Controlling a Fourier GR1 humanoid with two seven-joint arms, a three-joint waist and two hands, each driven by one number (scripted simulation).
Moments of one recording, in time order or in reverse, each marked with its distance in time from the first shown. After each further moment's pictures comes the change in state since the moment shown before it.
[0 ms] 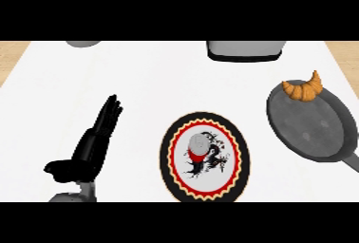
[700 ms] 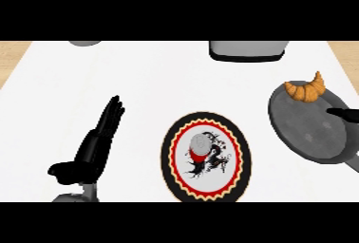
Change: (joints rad) left arm 0.005 -0.002 -0.023 -0.002 -0.005 0.017 -0.008; right arm -0.262 0.100 -0.038 0.113 0.115 -0.317 0.124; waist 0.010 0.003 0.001
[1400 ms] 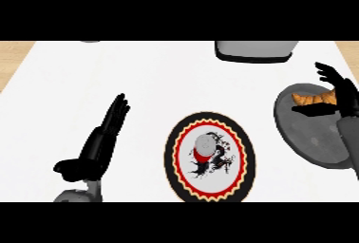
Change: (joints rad) left arm -0.028 -0.003 -0.017 0.022 0.006 -0.006 -0.010; right arm -0.036 0.138 0.226 -0.086 0.313 -0.324 0.197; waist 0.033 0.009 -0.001
